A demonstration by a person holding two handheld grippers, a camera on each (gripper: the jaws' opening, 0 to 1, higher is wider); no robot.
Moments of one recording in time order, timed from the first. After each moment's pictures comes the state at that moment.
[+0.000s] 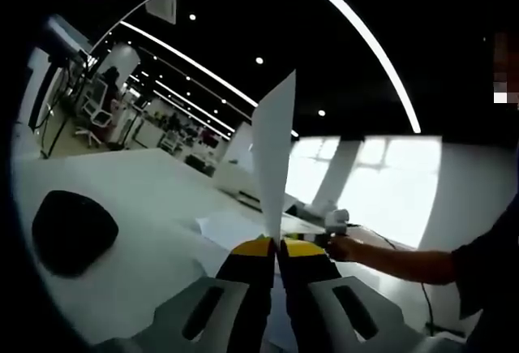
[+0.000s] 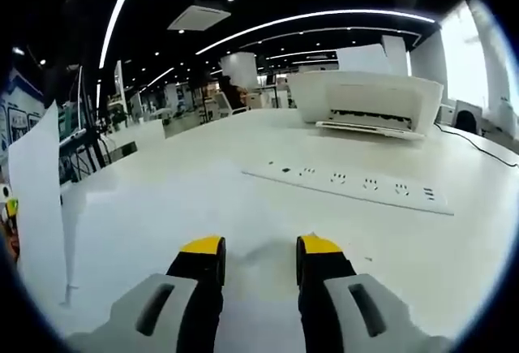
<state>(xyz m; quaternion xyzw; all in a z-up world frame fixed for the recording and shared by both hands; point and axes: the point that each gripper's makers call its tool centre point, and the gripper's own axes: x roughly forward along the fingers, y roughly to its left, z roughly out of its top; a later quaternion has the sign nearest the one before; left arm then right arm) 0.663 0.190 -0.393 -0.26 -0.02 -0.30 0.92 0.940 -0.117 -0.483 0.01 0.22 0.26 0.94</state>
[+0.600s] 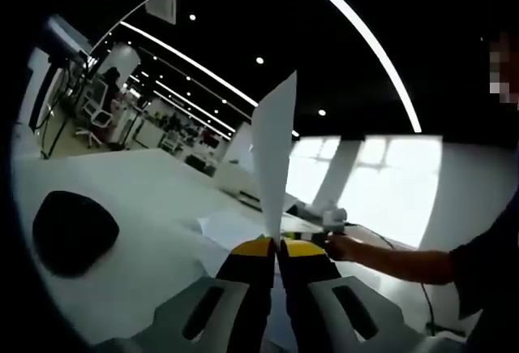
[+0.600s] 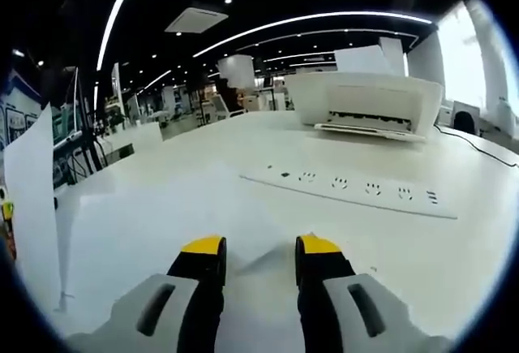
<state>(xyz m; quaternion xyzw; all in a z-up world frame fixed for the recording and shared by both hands) 0.663 0.190 -0.394 -0.26 -0.02 -0.30 0.92 0.950 -0.113 -0.483 0.00 0.21 0.25 0.94</state>
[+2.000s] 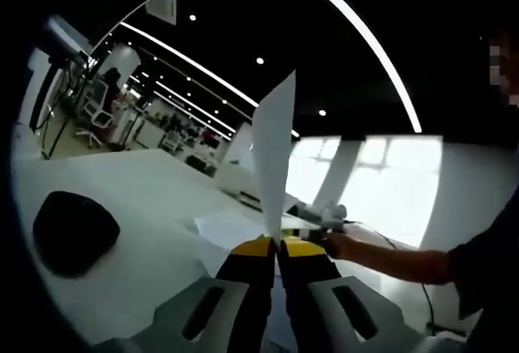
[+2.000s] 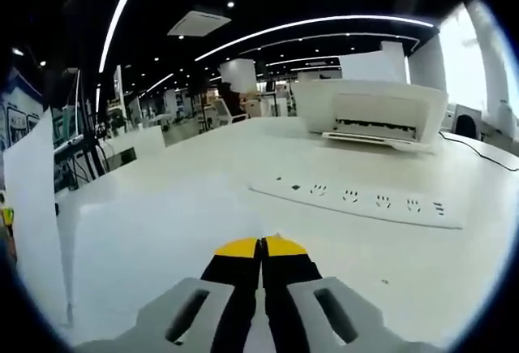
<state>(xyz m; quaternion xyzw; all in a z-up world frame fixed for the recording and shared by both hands) 0.664 0.191 -0.394 -0.26 -0.02 -0.30 0.92 0.954 -0.101 -0.468 0.01 0.20 0.26 0.95</state>
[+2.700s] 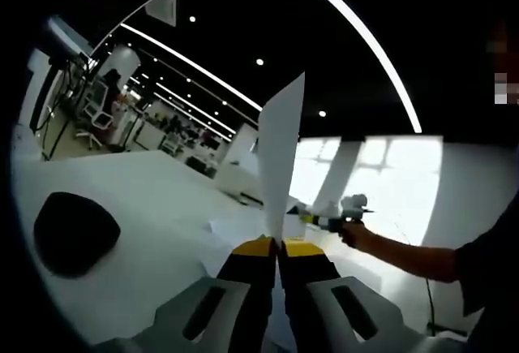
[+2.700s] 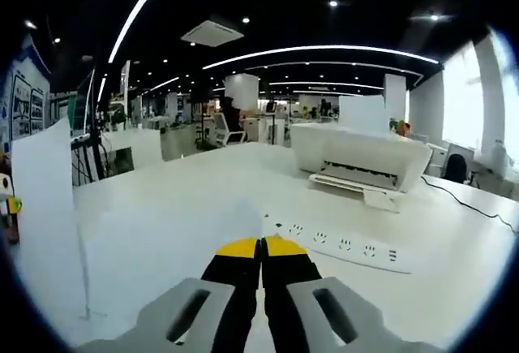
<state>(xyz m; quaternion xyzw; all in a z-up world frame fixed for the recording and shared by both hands) 0.664 0.191 -0.394 -0.26 -0.02 -0.29 0.92 0.932 -0.127 -0.399 -0.05 0.14 0.24 0.96</state>
